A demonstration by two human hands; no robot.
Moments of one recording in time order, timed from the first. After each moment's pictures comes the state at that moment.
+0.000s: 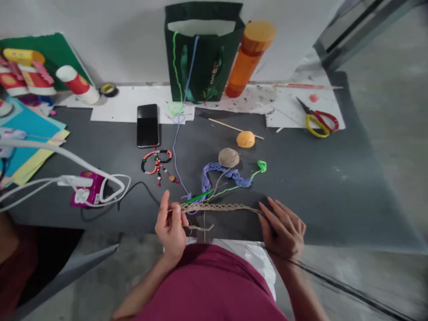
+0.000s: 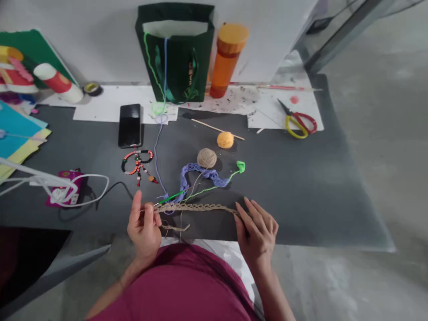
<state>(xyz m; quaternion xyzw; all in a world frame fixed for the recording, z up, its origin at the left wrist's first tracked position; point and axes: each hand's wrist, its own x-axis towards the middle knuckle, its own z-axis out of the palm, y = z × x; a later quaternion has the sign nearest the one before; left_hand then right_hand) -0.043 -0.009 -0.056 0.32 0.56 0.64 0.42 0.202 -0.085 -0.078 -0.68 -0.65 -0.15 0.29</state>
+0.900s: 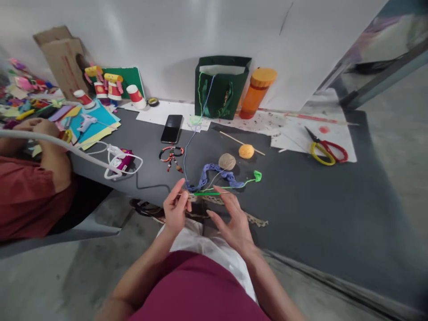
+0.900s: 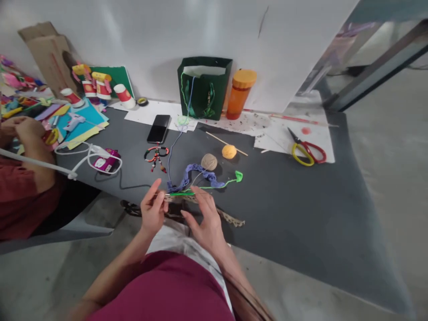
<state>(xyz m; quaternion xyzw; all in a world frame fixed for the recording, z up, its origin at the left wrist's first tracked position) -0.015 -0.022 -0.044 0.36 0.52 0.66 0.41 0.160 -0.041 -0.040 -0.47 -0.67 0.27 0.50</state>
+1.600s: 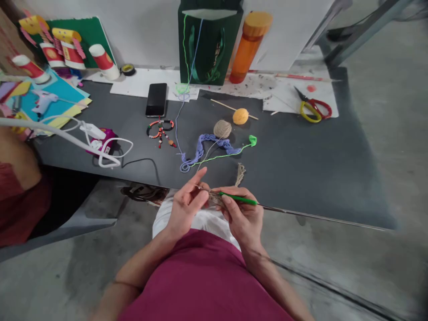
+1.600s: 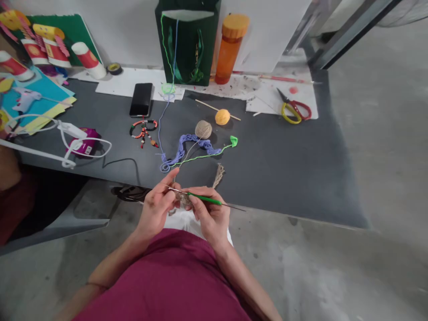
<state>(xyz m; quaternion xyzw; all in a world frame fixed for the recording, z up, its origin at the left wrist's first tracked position) -0.013 -0.076 -0.010 0.34 0.41 0.49 0.69 0.122 -0.104 -0.020 -0.46 -0.35 0.48 0.66</state>
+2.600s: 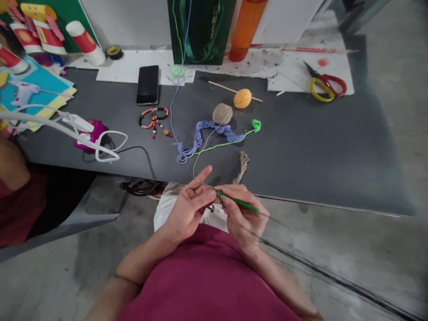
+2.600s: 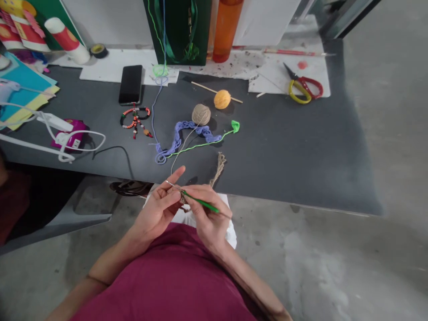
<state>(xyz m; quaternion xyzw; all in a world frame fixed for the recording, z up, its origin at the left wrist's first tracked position) -0.010 -0.082 -0.008 0.16 0.37 0.41 0.82 0.117 -0.120 -0.035 -0.49 -0.45 0.32 0.68</state>
